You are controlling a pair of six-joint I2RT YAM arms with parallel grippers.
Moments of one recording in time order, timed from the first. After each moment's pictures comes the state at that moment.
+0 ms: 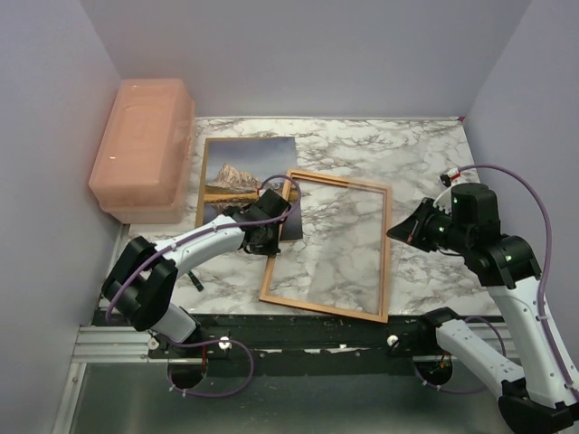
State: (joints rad) left arm -0.71 1.50 0.96 -0.59 -0.05 -0.60; right arm 0.29 0.79 1.11 -0.99 -0.23 0.66
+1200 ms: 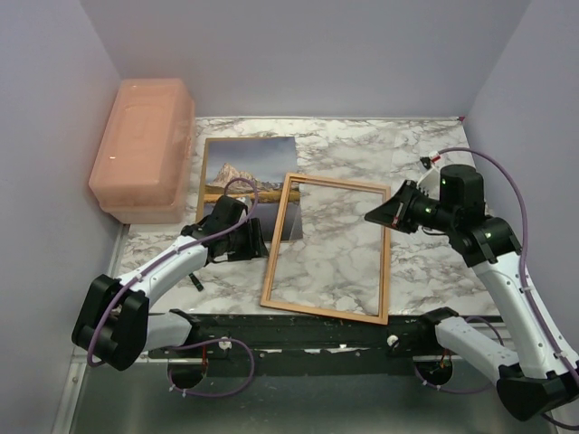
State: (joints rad) left arm -0.47 1.24 0.67 -0.40 0.20 -0.59; right arm 0.29 0.91 1.09 -0.75 -0.46 0.72
